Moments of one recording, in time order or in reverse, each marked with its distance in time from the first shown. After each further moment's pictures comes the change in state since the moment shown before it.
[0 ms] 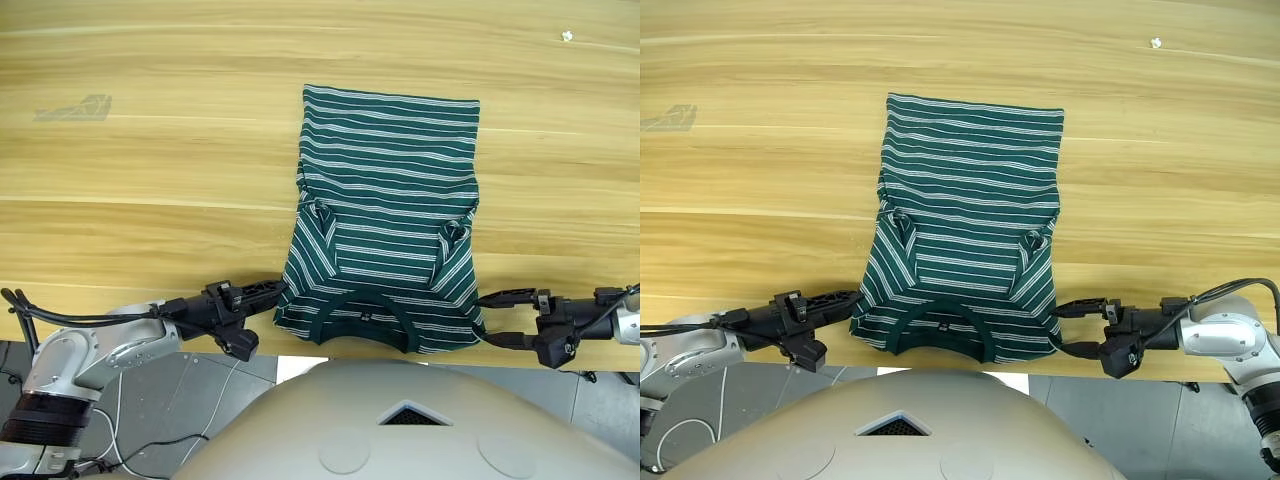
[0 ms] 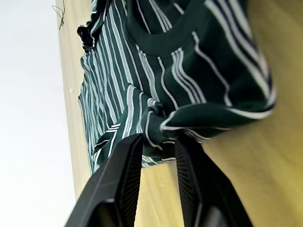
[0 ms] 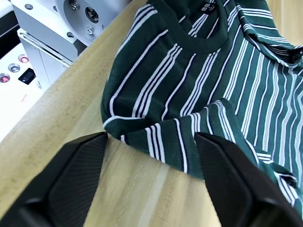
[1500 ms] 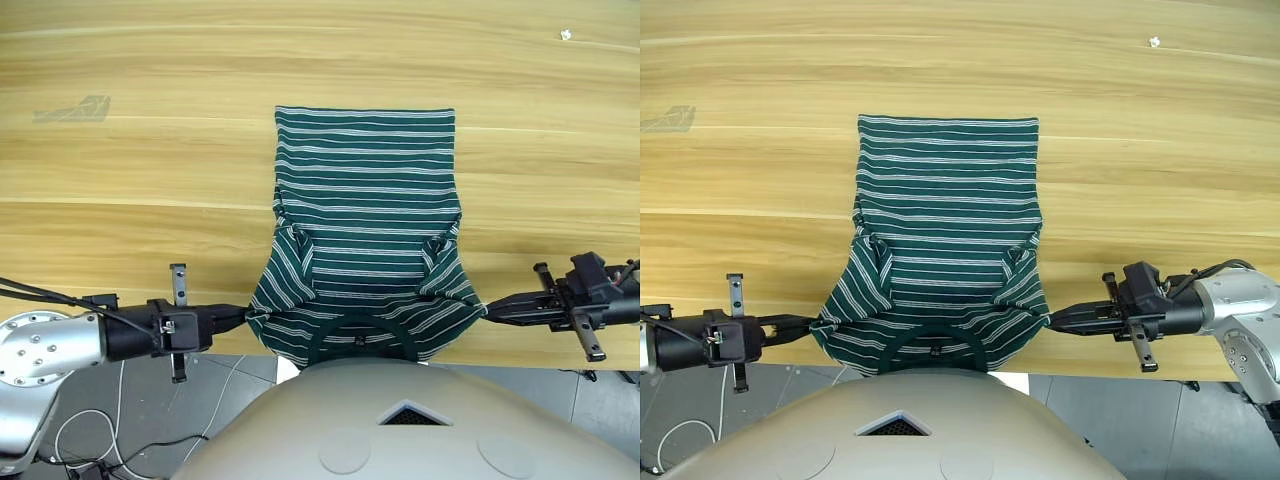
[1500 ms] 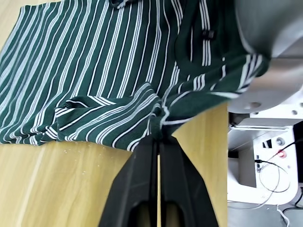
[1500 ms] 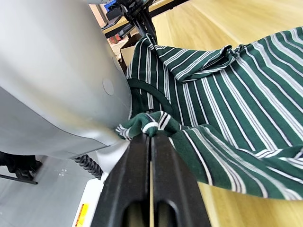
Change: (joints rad) left arm 0.336 0.153 0.374 -0.480 -1.127 0.909 -0.815; right arm 0.043 -0.014 -0.228 -0.450 0.835 1.223 0.419
